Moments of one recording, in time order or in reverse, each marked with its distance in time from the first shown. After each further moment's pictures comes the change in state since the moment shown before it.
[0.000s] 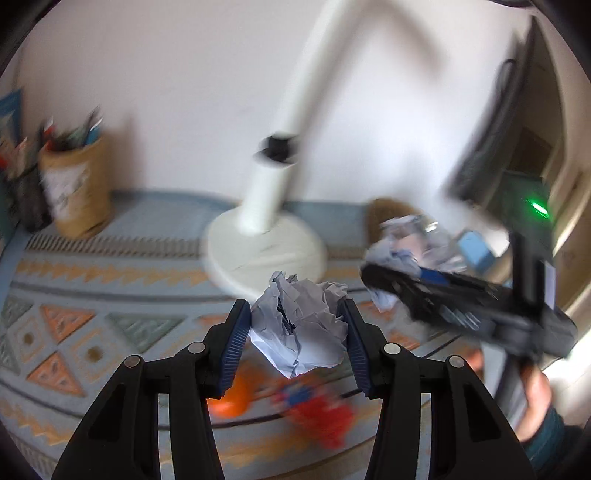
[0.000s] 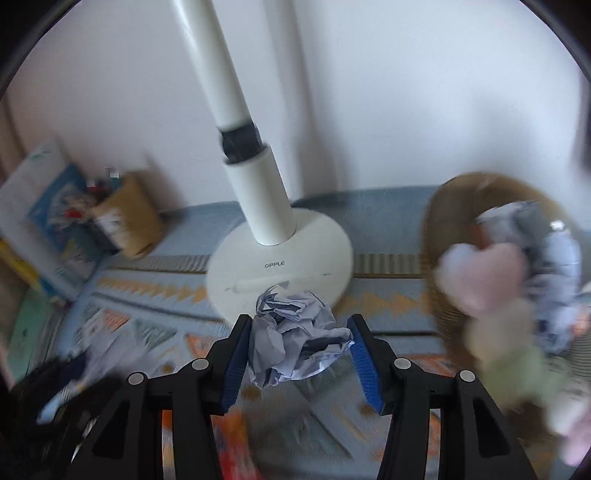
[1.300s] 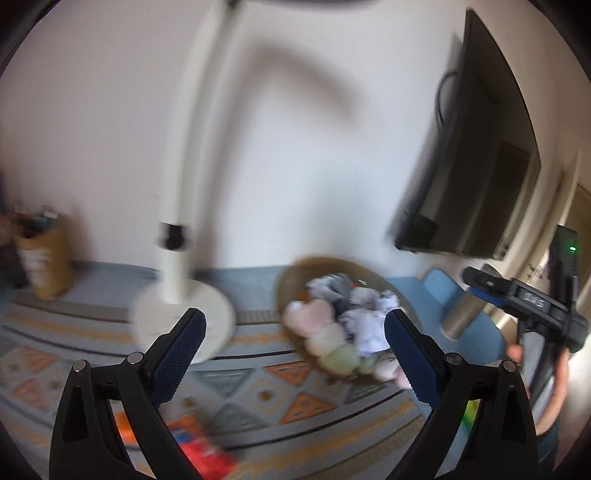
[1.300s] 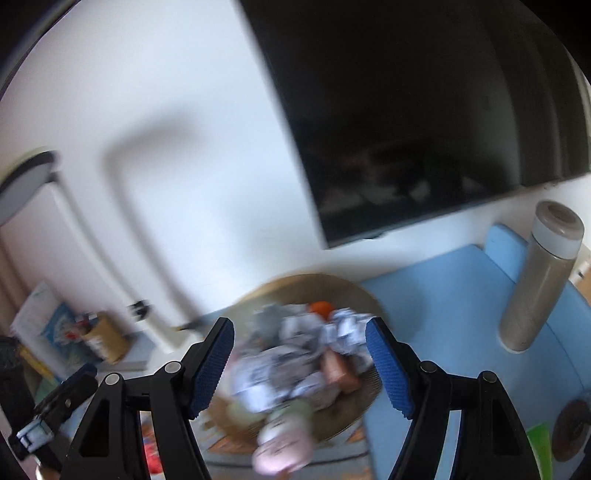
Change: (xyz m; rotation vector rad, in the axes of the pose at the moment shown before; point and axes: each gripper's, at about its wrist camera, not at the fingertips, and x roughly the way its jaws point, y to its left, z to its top) left arm -0.049 -0.106 0.012 0.049 -0.198 0.050; right arm -0.200 -0.194 -0.010 0.237 -0.337 -0.076
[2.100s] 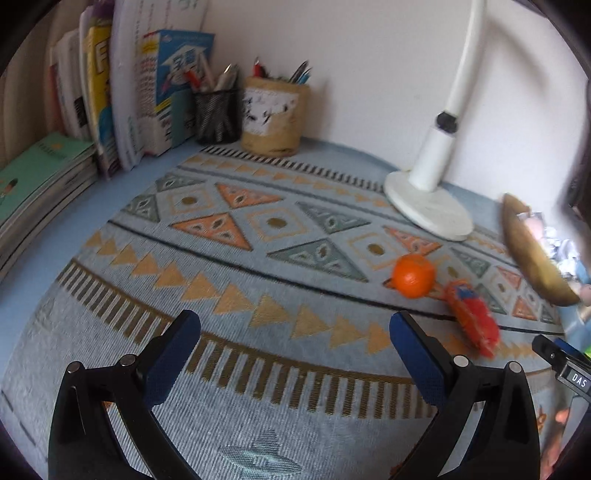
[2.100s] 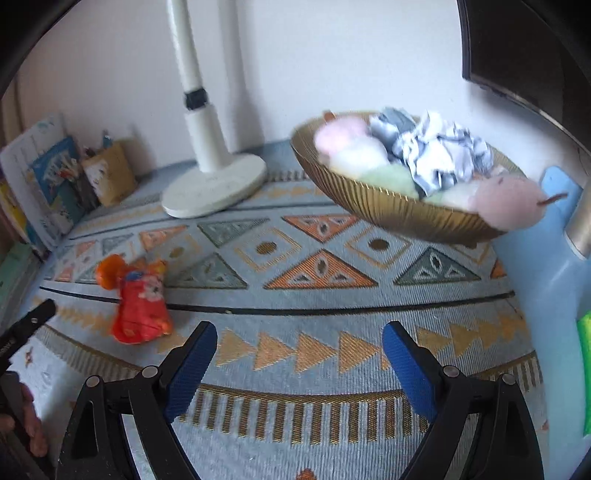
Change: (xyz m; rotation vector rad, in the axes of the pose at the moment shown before) left arm -0.045 0.179 -0.157 -0.236 0.149 0.527; right arm 0.086 0.124 -0.211 -0.218 0.275 -0.090
